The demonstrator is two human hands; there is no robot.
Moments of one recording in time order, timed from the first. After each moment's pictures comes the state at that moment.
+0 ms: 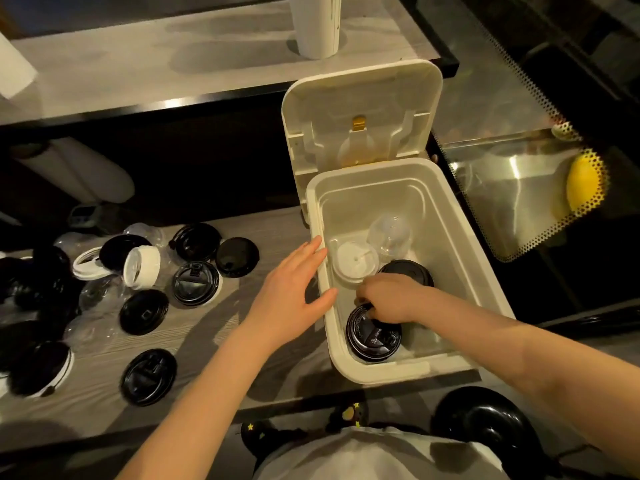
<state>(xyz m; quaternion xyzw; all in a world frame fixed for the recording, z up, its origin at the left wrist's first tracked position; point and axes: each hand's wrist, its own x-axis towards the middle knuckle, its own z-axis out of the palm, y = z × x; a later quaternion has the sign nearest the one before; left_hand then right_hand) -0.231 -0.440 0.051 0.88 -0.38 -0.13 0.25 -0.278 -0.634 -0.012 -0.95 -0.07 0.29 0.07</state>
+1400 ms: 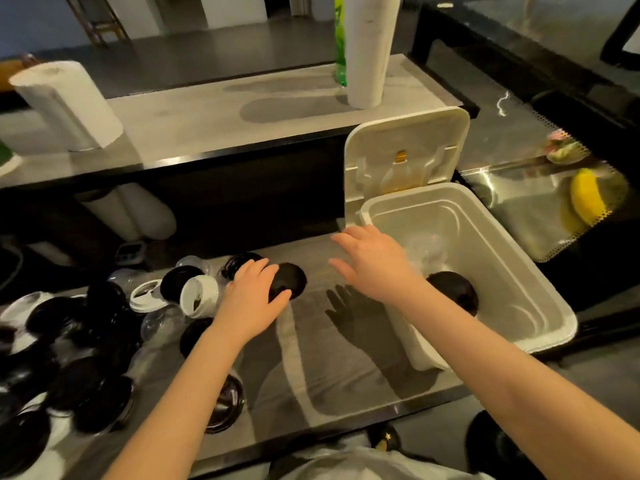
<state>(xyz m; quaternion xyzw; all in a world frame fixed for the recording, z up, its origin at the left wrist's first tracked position) -0.141 -0.307 0.059 0.94 -0.30 -0.12 0.11 -0.225 -0.506 0.092 -0.99 0.05 -0.06 0.09</state>
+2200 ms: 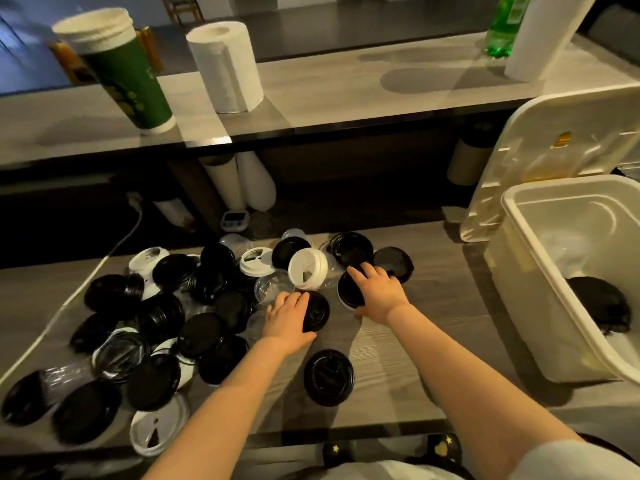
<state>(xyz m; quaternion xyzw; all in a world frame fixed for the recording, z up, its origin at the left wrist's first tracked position) -0.088 -0.147 -0.044 0.95 -0.25 -0.20 0.00 -0.125 -0.342 -0.038 -0.98 0.06 0.18 0.10</state>
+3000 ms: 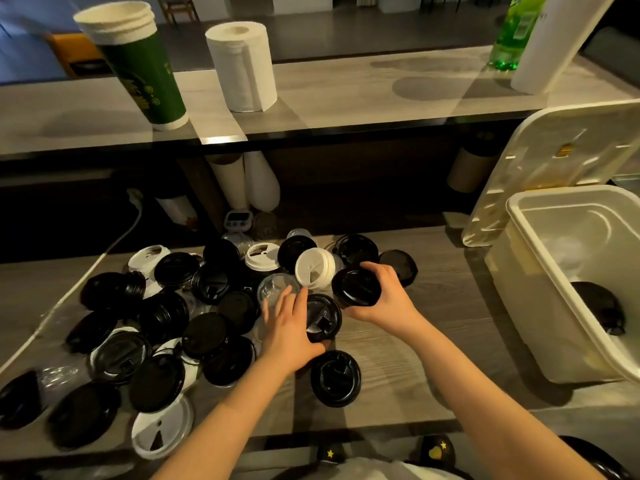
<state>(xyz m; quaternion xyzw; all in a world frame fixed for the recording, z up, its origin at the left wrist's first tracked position) -0.114 -0.129 -0.021 0.96 -0.22 -0.15 0.10 -0.160 -0.313 0.004 -0.83 0.16 0.01 0.53</state>
